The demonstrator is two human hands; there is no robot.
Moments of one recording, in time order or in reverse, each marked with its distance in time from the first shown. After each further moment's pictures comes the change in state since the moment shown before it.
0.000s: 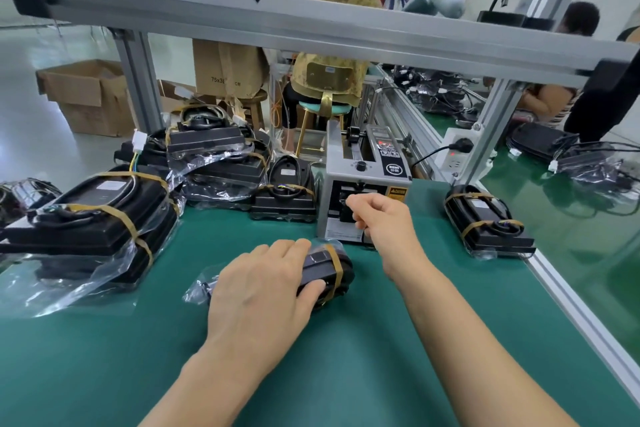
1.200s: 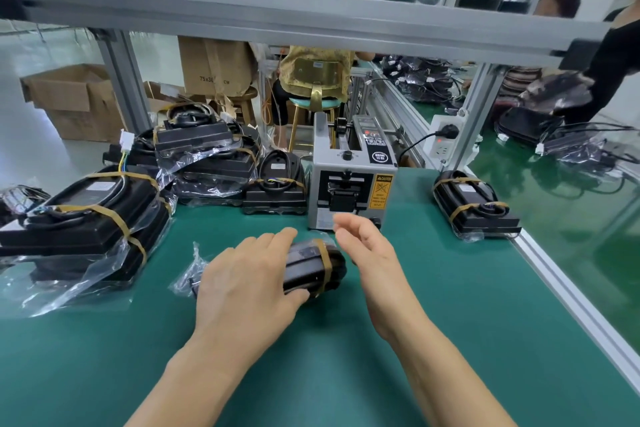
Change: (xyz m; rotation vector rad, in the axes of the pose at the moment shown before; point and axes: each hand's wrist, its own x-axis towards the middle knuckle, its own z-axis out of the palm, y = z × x) left_hand -0.004 0.001 -0.009 -0.005 -0.156 -0.065; right_hand -0.080 0.014 -0.002 0.156 -0.181 0.009
